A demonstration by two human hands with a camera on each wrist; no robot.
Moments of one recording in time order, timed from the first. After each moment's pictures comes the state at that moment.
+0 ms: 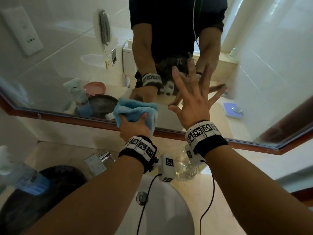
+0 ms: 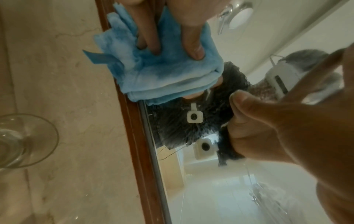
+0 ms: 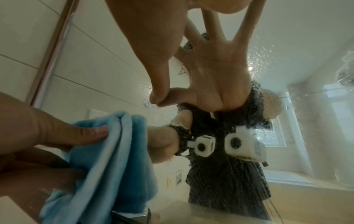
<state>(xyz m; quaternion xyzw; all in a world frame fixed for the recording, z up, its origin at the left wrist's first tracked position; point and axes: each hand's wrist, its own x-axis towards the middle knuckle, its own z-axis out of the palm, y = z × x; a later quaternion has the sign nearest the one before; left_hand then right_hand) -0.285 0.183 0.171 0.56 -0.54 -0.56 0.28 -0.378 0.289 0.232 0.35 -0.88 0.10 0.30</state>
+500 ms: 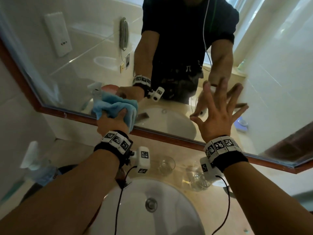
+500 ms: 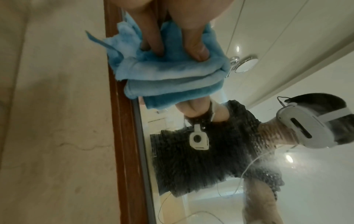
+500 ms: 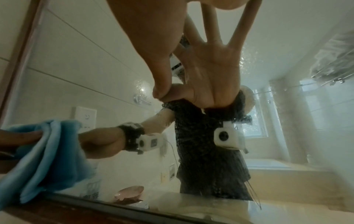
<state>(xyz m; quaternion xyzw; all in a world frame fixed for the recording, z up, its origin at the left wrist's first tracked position) -0.219 0.054 0.161 0.57 -0.51 -0.54 0.35 -0.365 0.273 0.224 0.31 -0.89 0.13 0.30</state>
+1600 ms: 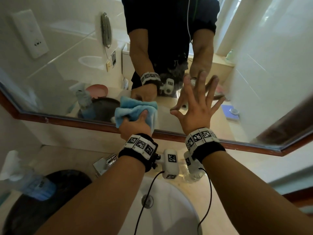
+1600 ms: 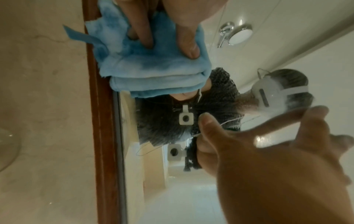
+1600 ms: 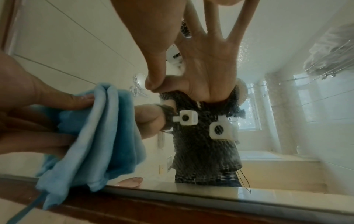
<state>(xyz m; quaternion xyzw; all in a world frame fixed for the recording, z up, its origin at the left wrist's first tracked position) -0.275 0.143 0.173 0.55 -0.51 -0.58 0.31 -0.365 0.266 0.213 0.30 -0.90 0.15 0.27</state>
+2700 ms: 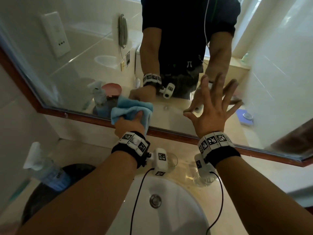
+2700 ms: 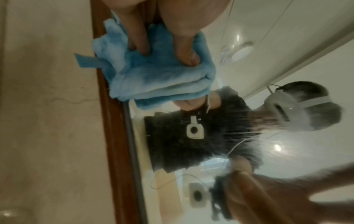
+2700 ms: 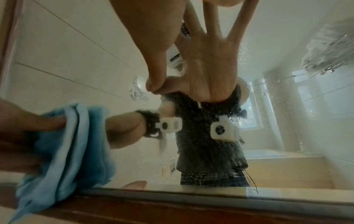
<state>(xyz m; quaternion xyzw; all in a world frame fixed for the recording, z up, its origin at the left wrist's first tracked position) -0.239 0.100 0.169 0.59 -0.51 -0.55 0.30 -0.364 0.263 0.209 0.27 -0.91 0.15 0.27</state>
